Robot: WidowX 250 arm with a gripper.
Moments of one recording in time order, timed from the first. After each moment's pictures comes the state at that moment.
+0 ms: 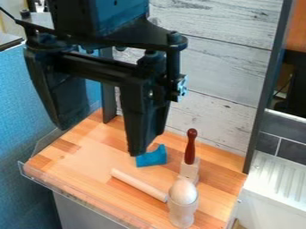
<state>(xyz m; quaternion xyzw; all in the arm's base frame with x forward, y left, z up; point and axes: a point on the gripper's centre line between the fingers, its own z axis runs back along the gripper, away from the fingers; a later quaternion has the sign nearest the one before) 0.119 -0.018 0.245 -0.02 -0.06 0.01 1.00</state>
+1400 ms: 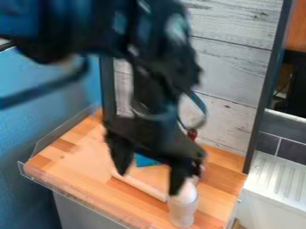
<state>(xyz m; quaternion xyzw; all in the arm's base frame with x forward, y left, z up) 0.207 -0.003 0.123 0.07 -0.13 0.08 0.98</state>
